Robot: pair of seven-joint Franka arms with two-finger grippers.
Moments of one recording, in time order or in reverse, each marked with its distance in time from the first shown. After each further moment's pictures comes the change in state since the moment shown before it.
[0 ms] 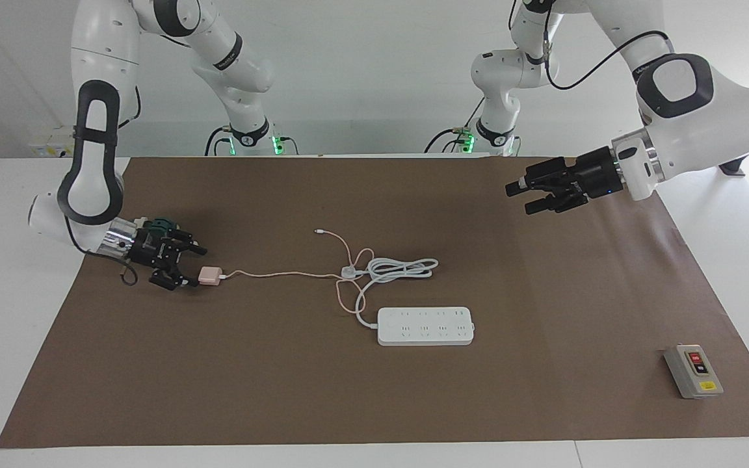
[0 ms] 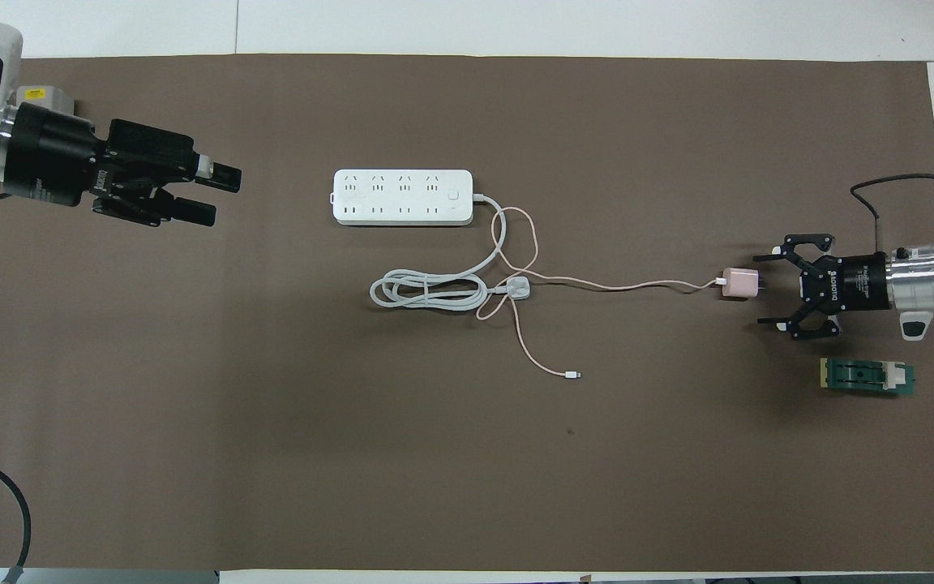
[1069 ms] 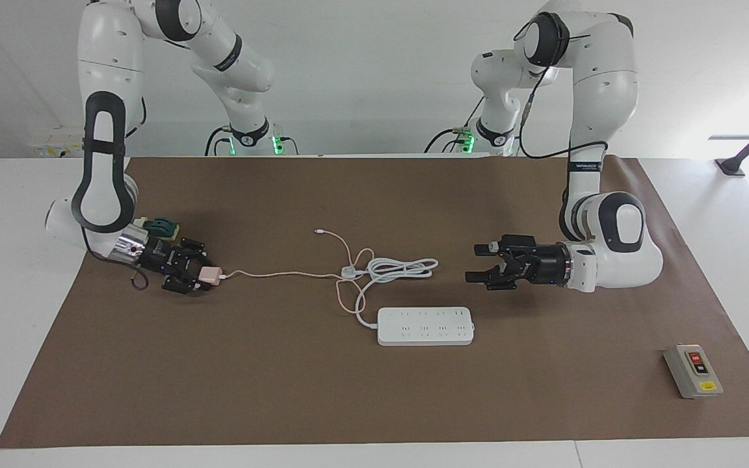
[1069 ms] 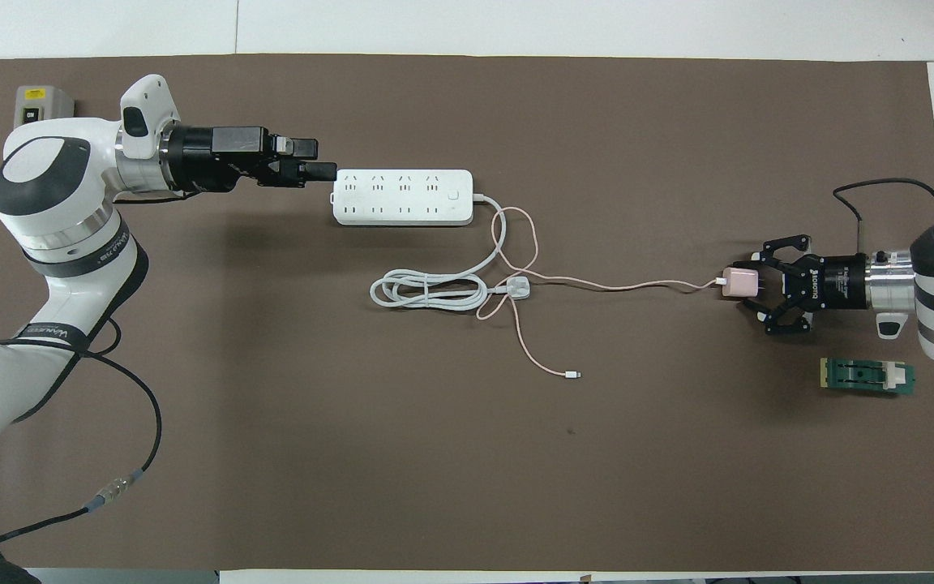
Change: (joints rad) left arm -0.028 0.349 -0.020 -0.031 -0.539 0.000 0.602; right arm 0.024 0.021 0.006 -0.020 0.091 0.075 -0.094
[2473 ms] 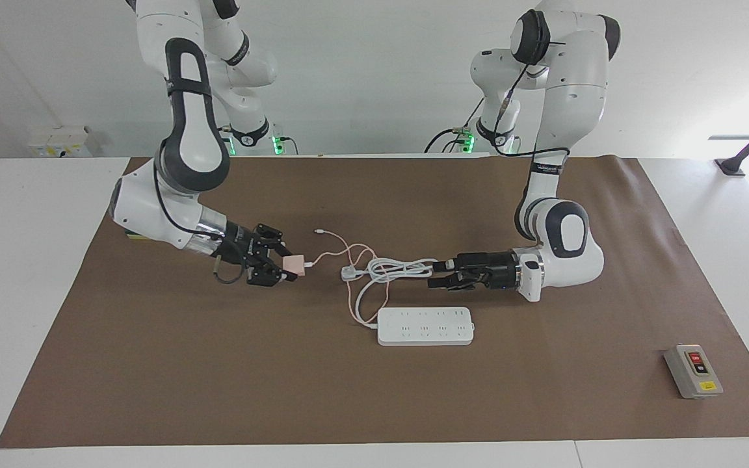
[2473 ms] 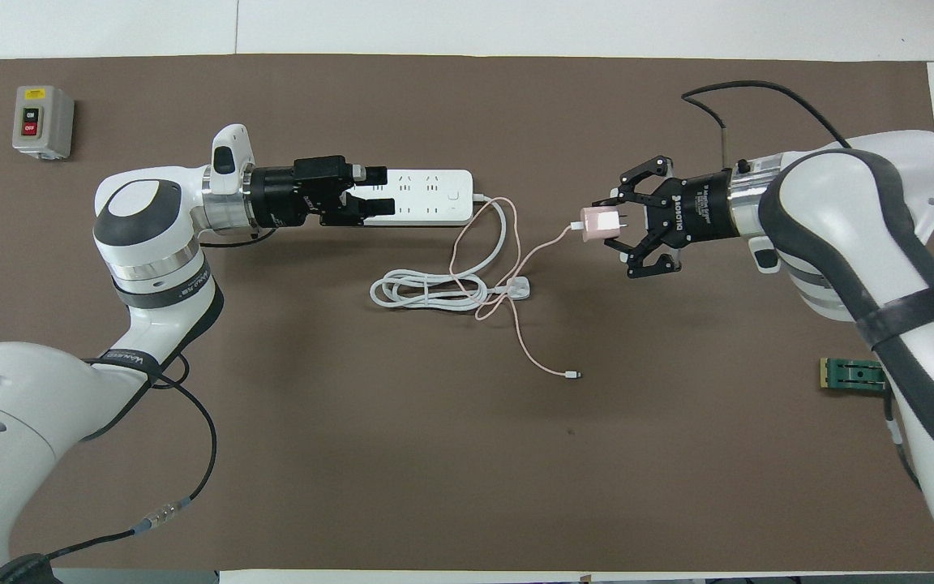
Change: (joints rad) left arm -0.113 -0.013 -0.002 -0.148 -0.098 0.181 -0.056; right arm 0.449 -0.121 0.017 0.176 0.047 0.069 0.486
